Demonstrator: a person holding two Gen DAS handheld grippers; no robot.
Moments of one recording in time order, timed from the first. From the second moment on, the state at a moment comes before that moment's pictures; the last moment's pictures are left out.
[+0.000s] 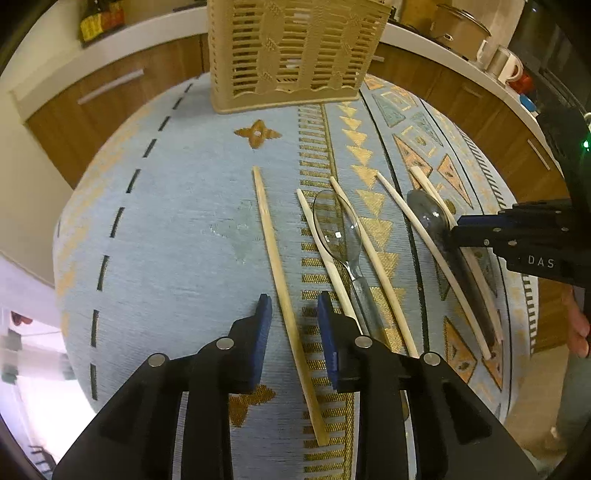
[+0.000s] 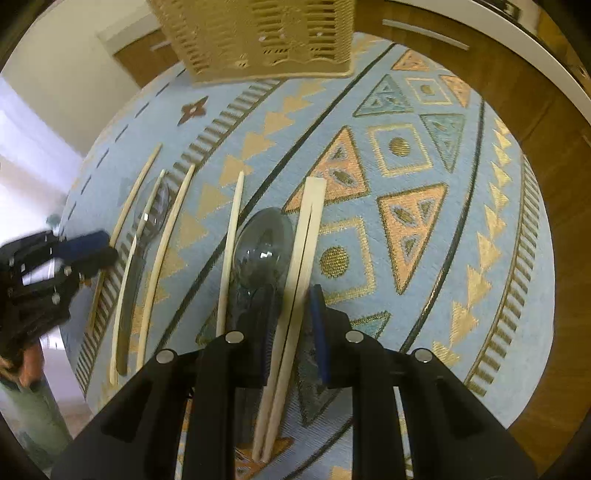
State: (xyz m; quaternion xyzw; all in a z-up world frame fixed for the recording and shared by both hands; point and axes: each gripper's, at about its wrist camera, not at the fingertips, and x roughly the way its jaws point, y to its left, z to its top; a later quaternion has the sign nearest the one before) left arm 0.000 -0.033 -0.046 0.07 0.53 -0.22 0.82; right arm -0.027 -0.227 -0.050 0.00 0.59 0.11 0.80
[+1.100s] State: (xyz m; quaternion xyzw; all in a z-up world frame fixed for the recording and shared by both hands) left arm -0.012 -0.005 -0.002 -0.03 0.42 -0.22 0.88; right arm -0.040 -0.273 -0.033 0.03 0.54 0.10 0.83
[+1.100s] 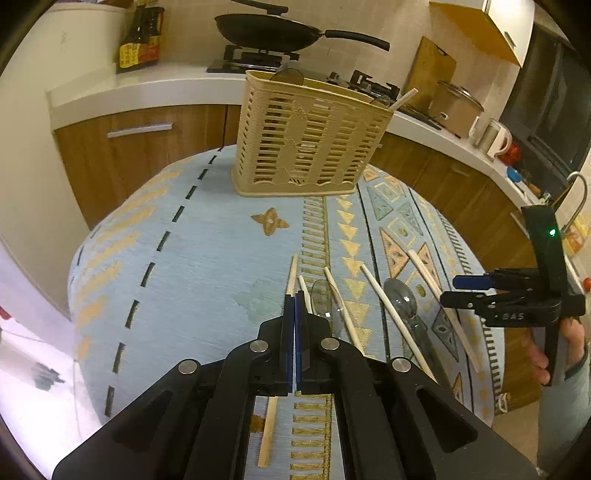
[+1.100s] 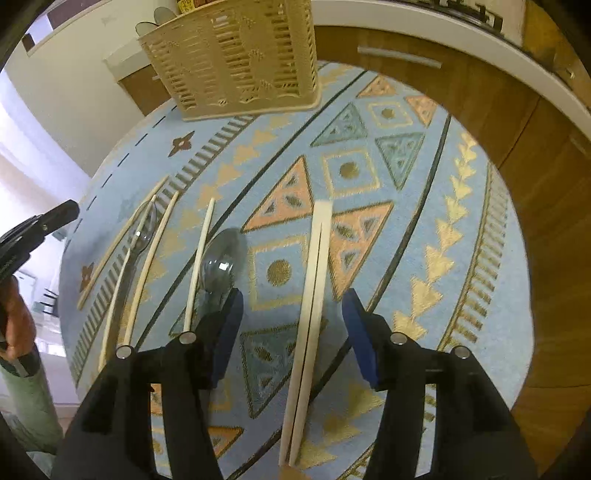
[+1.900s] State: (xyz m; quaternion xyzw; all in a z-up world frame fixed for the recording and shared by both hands) left arm 0.002 -0.066 -0.047 0.15 0.49 -0.18 0.84; right arm -0.019 -0.253 -0.047 -0.02 0.59 0.08 0.81
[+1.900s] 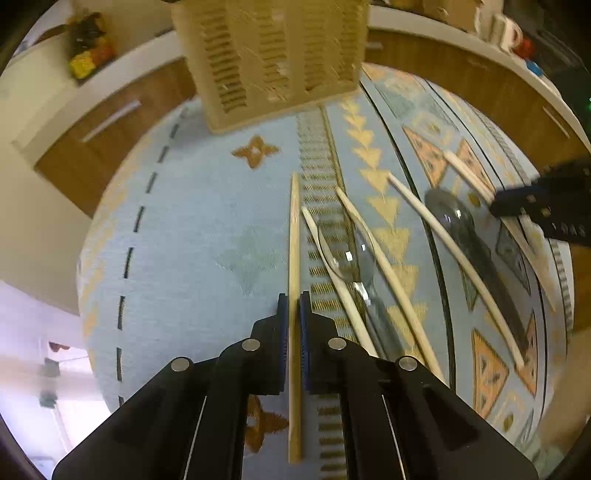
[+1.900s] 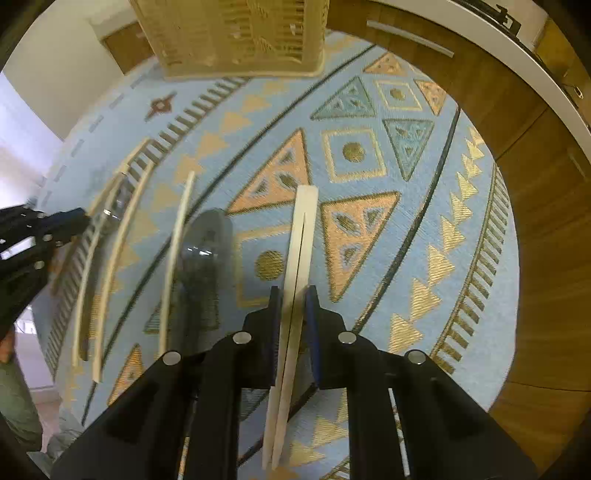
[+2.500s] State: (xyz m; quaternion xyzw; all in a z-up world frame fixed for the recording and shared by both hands) left arm -0.013 -0.030 0.026 -0.01 0.38 -0.25 0.89; right arm -0.038 -0.271 -0.014 0.03 0.51 0.11 0.85
